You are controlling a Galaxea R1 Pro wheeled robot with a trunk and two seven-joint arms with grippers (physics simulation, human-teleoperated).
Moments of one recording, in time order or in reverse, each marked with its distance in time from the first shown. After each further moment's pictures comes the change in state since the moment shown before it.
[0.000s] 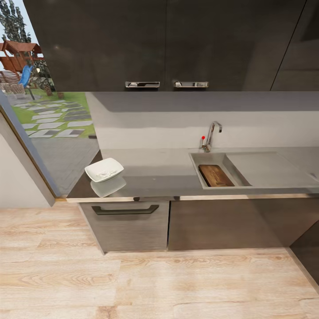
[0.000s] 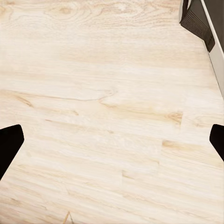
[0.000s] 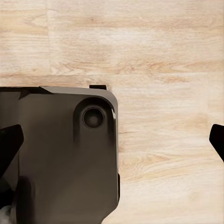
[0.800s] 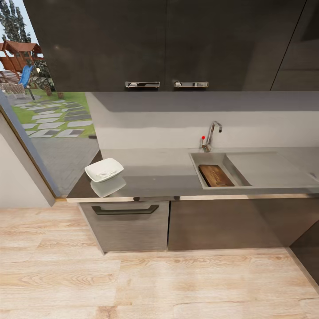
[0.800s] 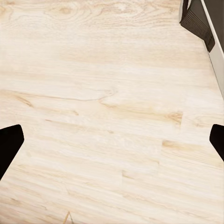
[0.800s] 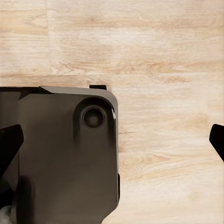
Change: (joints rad) left arm 0.000 0.000 0.000 0.000 0.000 0.000 0.000; right arm 0.000 0.000 0.000 0.000 0.000 0.000 0.000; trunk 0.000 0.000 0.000
